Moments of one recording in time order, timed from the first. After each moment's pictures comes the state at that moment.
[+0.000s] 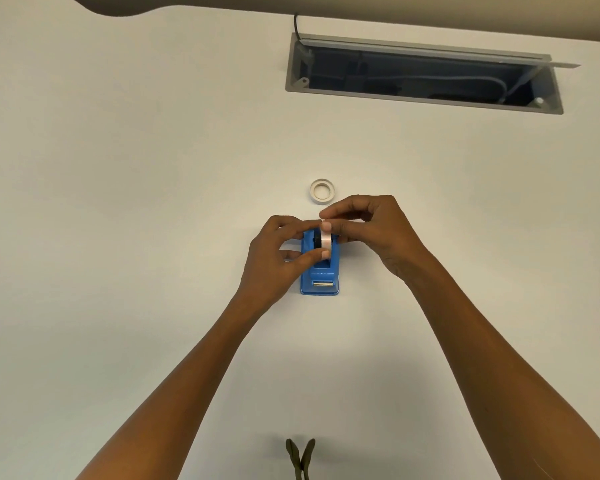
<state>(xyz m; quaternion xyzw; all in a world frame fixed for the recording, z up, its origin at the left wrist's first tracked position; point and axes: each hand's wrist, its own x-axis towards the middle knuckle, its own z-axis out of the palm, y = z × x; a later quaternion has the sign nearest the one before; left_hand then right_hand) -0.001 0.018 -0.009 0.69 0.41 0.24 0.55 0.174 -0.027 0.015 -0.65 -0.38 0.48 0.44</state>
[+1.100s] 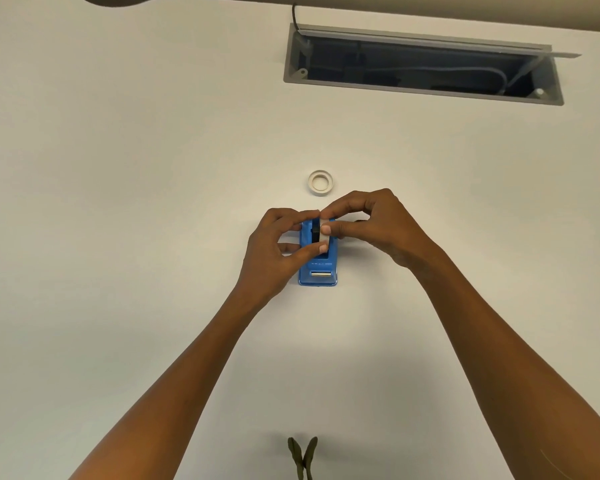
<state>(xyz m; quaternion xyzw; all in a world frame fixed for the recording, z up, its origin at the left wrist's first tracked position) -0.003 0.014 -0.014 0.70 0.40 0.25 0.54 0.178 -0.033 0.021 -0.68 -0.44 0.46 0.36</state>
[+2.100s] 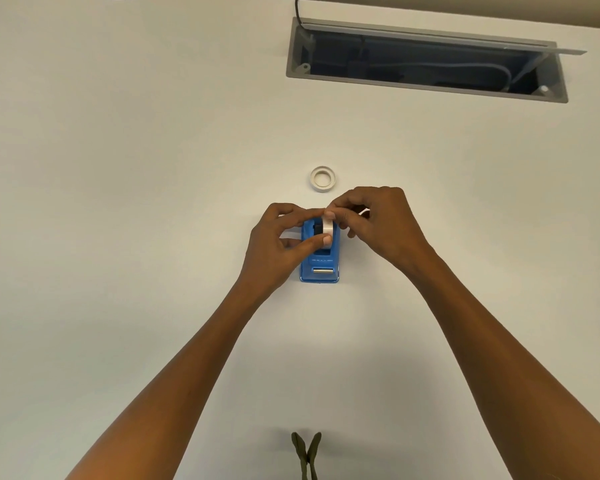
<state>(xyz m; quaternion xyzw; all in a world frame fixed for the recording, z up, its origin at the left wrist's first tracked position) 0.002 0.015 -0.013 0.68 0.43 0.24 0.54 0.164 -0.034 0.032 -0.73 -0.53 0.31 0.31</state>
